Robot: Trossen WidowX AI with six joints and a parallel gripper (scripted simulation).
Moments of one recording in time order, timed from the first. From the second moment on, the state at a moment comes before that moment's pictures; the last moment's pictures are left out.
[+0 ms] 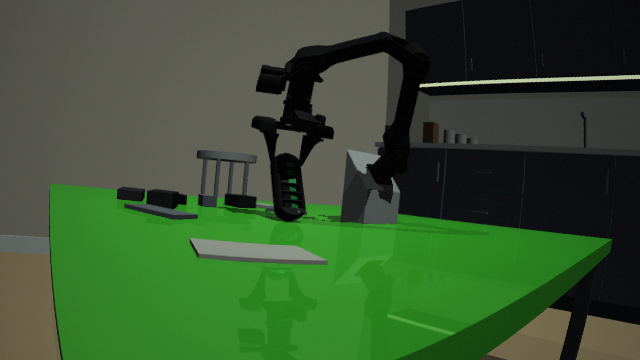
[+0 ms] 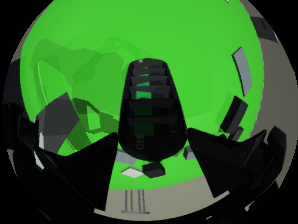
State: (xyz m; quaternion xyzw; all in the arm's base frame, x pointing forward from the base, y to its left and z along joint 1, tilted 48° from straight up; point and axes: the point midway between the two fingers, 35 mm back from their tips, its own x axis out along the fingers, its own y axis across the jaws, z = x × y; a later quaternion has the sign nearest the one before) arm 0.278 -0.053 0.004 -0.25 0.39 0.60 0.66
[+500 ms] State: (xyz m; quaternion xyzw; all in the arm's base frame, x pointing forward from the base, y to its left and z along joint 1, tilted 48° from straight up) arm 0.281 -0.046 0.015 -0.25 0.40 0.59 0.65
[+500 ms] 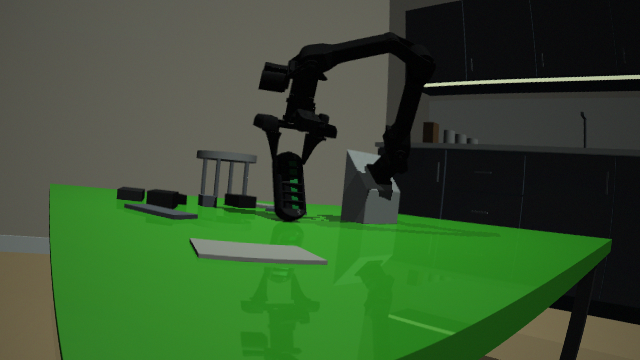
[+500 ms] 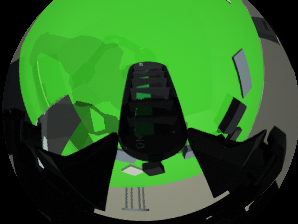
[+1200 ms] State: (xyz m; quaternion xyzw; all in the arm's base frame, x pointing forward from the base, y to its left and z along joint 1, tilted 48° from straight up) arm 0.285 -0.037 0.030 -0.26 0.41 0.59 0.64
